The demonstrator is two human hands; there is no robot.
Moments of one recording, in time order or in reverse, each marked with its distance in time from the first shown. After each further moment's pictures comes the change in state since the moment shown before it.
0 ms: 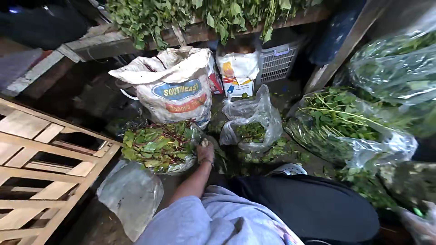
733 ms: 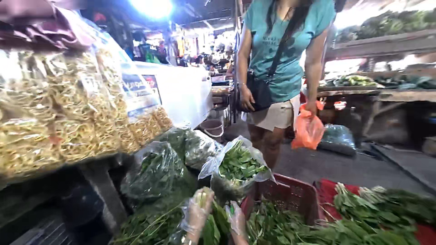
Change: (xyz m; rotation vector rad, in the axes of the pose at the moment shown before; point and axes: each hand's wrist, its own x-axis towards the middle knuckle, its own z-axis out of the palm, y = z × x) left_hand -0.437 0.208 0.178 -0.128 -1.377 1.365; right_hand -0.004 0.024 -0.037 0.731 0.795 0.193
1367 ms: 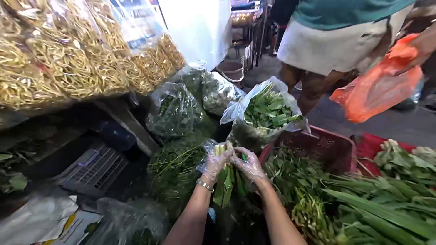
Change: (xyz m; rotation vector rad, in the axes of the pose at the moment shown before) left_hand 0.004 -0.046 -0.014 -0.477 -0.140 -0.293; right_hand -0.021 -0.053 0.001 0.349 -0.392 -0.162
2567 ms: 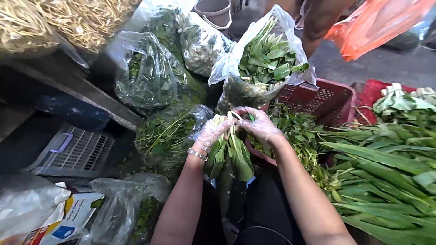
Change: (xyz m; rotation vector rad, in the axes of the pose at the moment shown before) left_hand 0.019 -0.023 -0.017 0.153 -0.309 -0.174; right_hand 0.012 0.013 -0.035 -0.194 -0.076 0.121
